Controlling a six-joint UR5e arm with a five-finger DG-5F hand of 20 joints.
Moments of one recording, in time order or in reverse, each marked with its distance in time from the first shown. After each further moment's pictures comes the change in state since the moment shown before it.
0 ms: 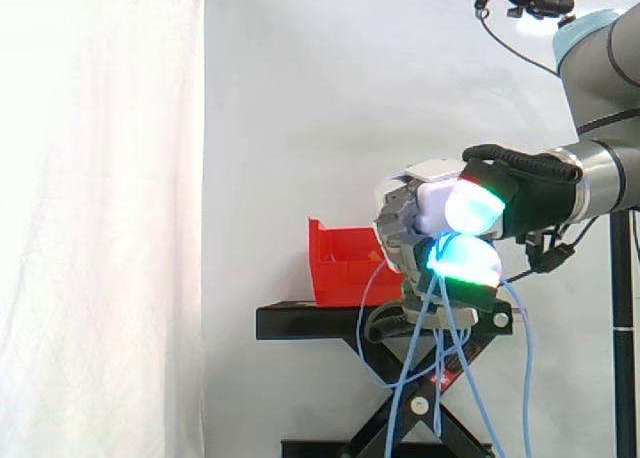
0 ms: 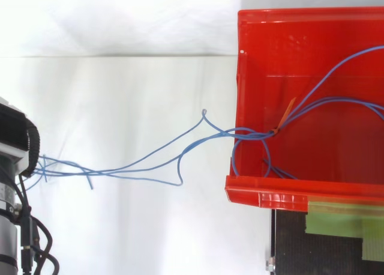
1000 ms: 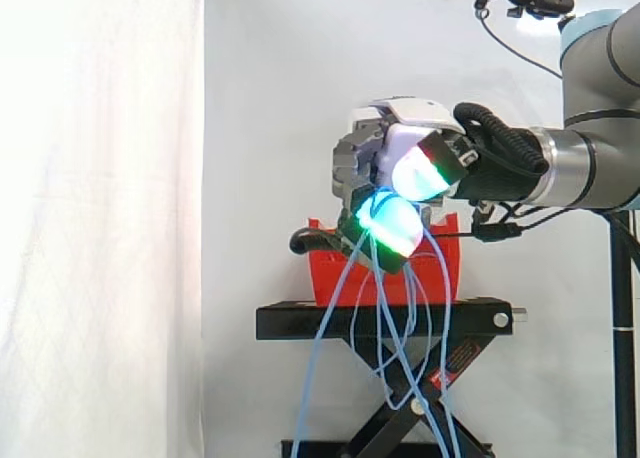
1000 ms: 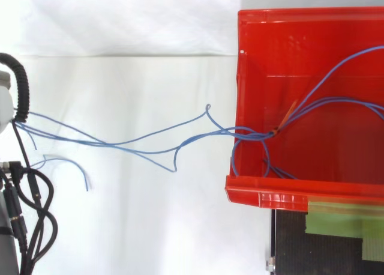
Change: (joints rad) arm -0.001 0.000 0.000 0.259 -0.001 -0.294
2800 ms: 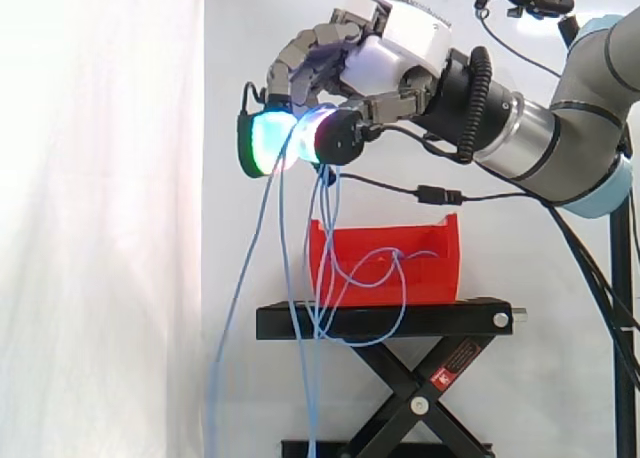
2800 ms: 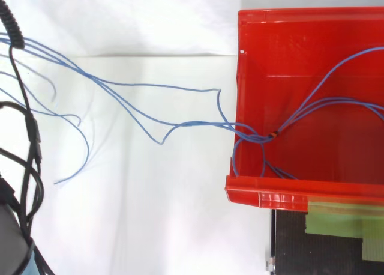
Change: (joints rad) arm -0.008 0.000 -0.011 0.406 -0.013 -0.646
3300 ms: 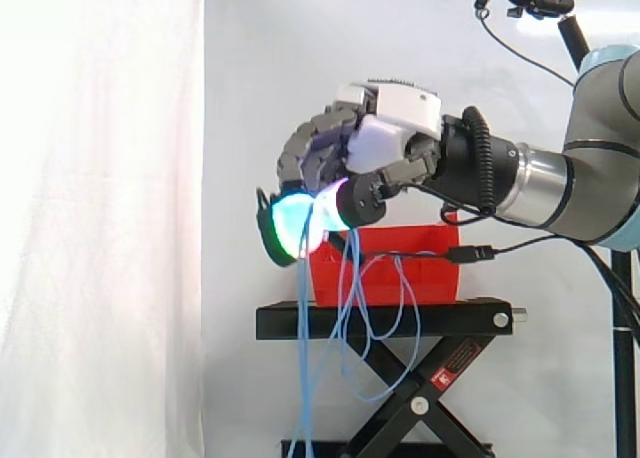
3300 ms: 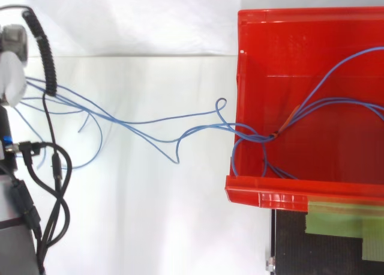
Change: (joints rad) arm 0.014 0.000 -0.085 -0.072 0.161 0.281
